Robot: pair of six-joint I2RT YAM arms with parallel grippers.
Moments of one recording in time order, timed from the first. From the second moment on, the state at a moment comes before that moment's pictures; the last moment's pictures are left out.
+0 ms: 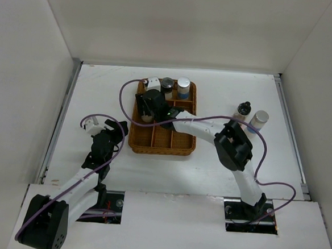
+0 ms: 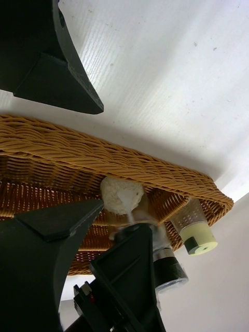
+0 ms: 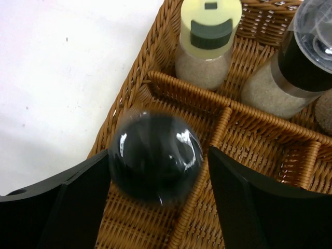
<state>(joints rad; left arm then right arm) -0.24 0.85 0.11 0.52 -0.29 -0.89 0.91 2.17 1.73 -0.05 0.44 0.31</state>
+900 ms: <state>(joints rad) -0.25 0.87 0.11 0.53 -0.28 -0.90 0.44 1.16 0.77 -0.16 0.67 0.48</state>
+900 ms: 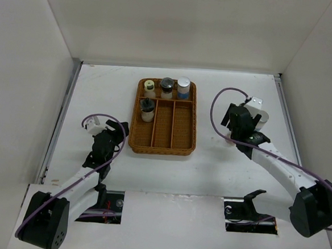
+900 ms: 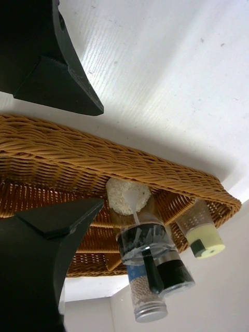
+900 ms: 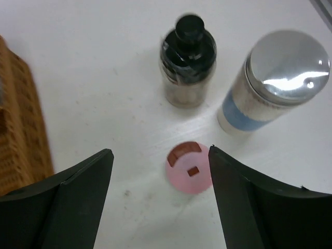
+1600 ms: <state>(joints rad) -0.26 0.90 0.11 0.54 -0.28 -0.89 0.36 1.25 0.74 -0.15 0.69 0.55</state>
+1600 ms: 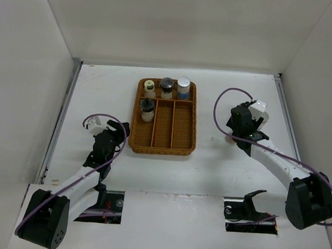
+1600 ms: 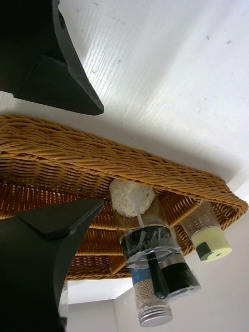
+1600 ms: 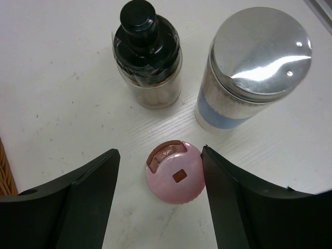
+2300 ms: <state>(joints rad) -0.27 0.90 0.11 0.54 -0.28 -0.89 0.37 1.25 0.69 -0.18 0.66 0.56</state>
